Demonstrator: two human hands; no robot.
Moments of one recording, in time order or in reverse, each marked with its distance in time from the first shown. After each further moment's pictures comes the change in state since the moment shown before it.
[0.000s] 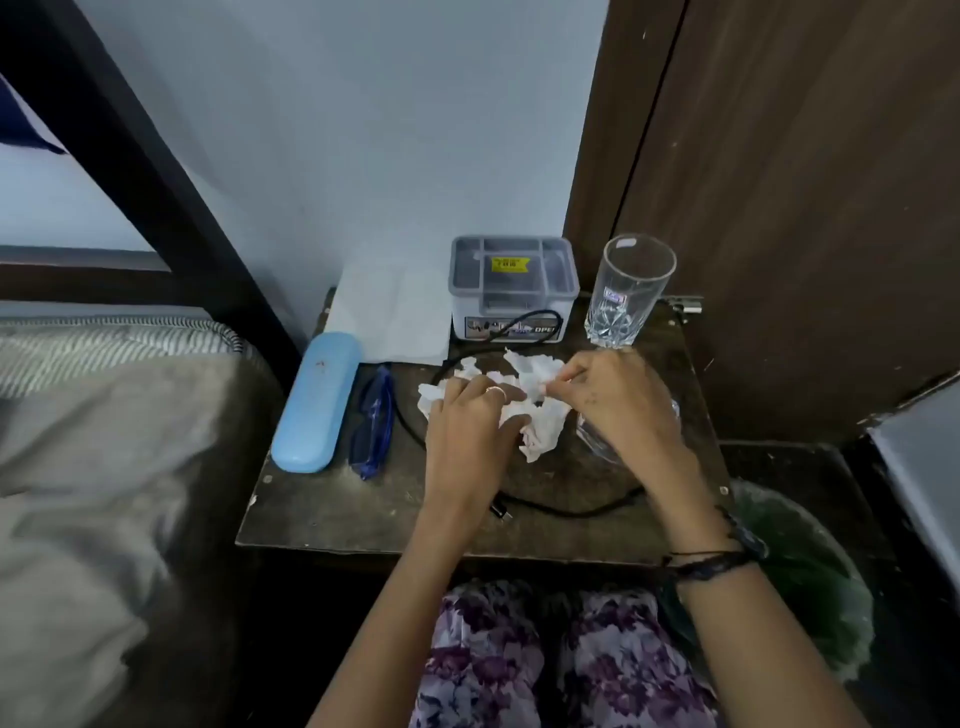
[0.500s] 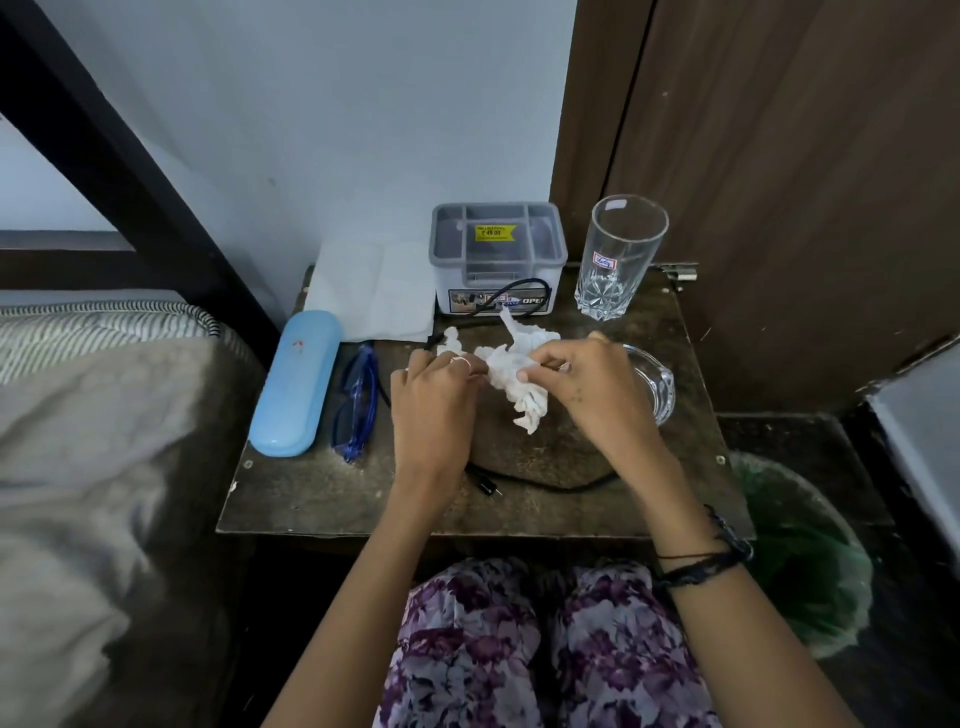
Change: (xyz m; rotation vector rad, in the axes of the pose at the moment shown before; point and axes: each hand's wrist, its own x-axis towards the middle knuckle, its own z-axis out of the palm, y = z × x) left_hand 0.006 -0.013 0.006 0.126 0.138 0.001; right_hand -0.014 0.007 0.019 0.196 0.085 -0.119
